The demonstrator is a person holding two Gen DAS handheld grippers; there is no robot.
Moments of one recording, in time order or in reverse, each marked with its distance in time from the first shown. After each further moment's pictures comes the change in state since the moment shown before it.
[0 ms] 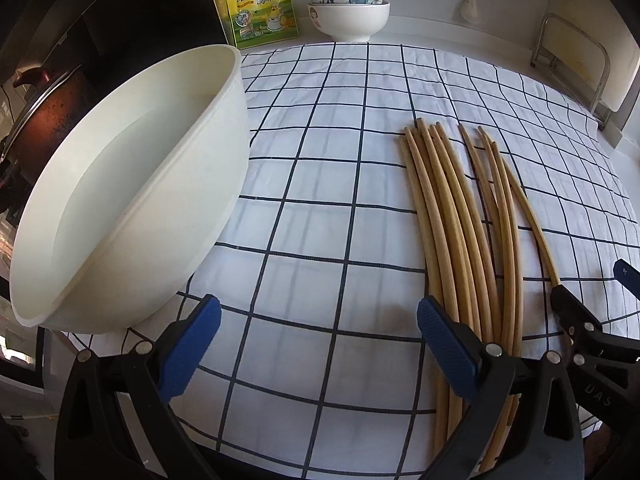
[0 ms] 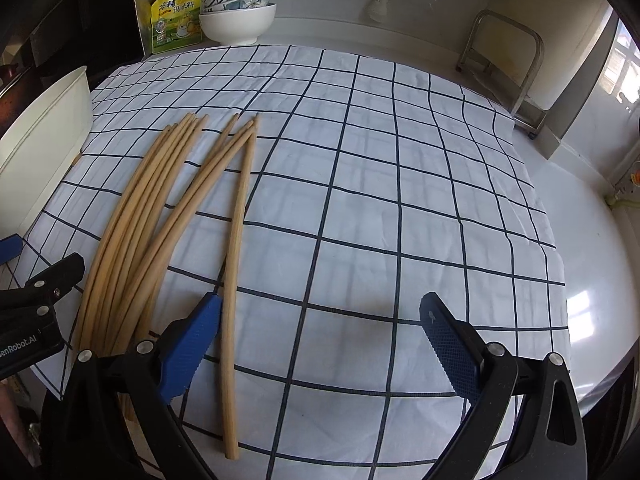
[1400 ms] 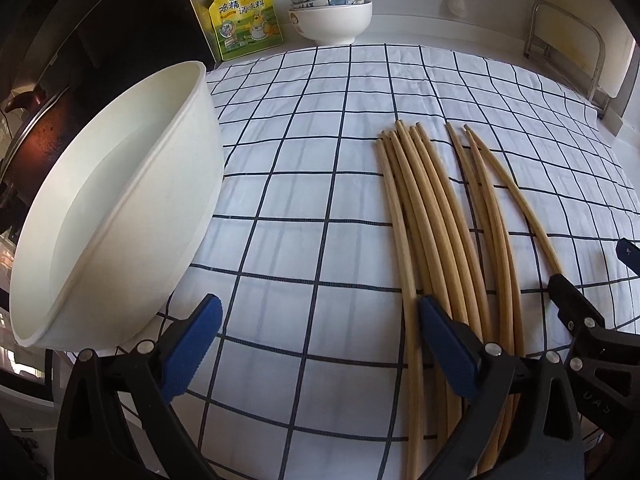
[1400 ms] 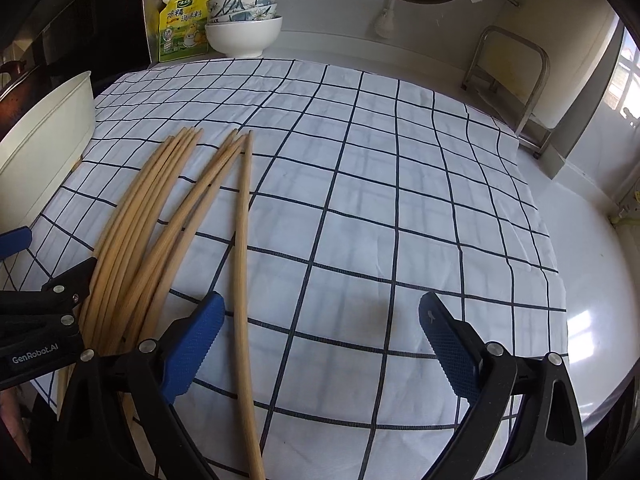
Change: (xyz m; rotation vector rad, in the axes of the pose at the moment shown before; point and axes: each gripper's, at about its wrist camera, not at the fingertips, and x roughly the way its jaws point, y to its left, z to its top) left arm 0.007 -0.018 0.008 0.048 -0.025 0.012; right arm 0.005 0.007 0.010 -0.057 -0.072 0.006
